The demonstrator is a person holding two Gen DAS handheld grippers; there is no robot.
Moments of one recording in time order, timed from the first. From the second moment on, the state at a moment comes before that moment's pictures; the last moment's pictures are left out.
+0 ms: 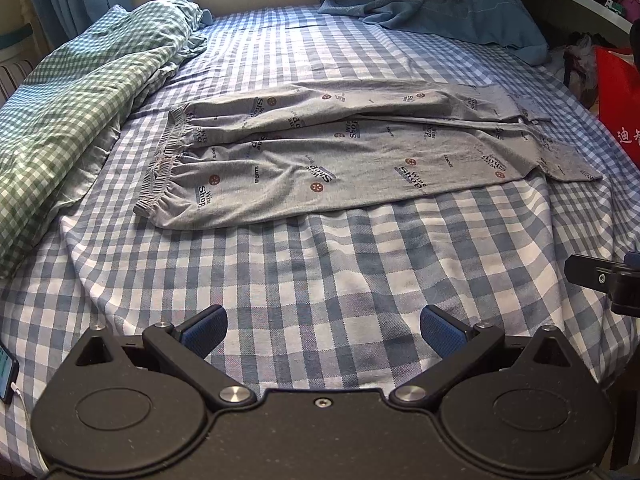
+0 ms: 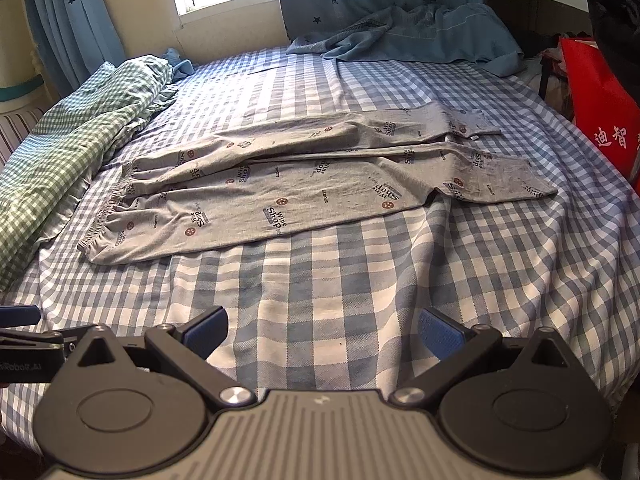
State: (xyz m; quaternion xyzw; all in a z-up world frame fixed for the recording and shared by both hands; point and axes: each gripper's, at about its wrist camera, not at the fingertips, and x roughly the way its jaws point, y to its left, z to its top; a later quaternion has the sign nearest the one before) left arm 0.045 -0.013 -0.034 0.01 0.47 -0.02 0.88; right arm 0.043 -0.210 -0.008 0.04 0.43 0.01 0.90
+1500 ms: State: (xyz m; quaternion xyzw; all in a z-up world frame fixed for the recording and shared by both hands) left arm 0.392 0.104 -0.057 0.06 0.50 0.06 0.86; right arm 0.423 -0.199 -0.060 -0.10 0.44 0.20 0.87
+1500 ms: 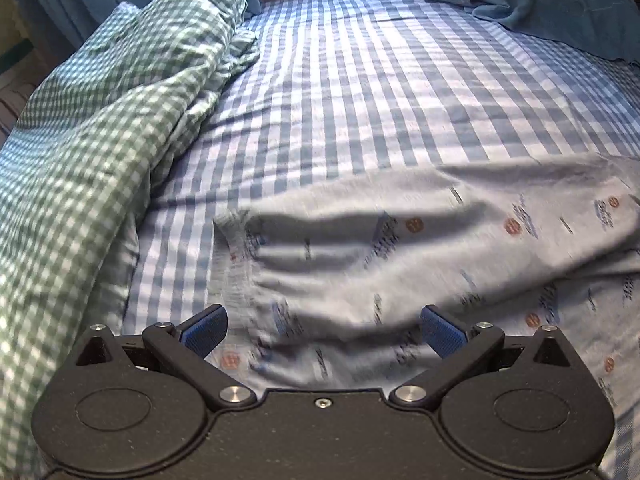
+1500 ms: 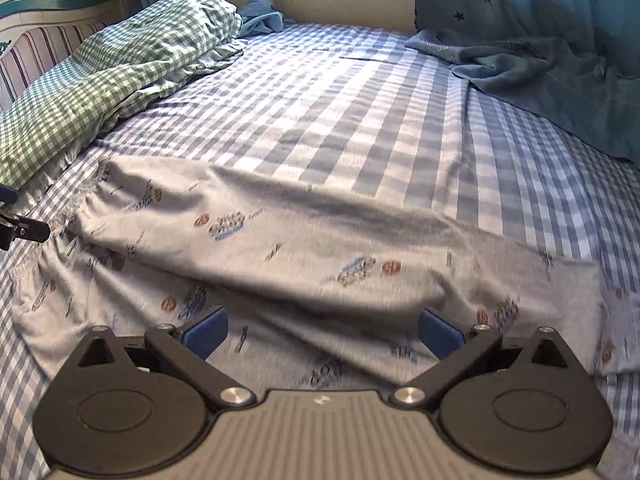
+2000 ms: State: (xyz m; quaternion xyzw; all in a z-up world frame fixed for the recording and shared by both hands) left arm 0.541 0.176 -0.125 0.17 0.53 -0.15 0.82; right arm 0.594 -0.144 -0.116 -0.18 0.48 0.33 0.79
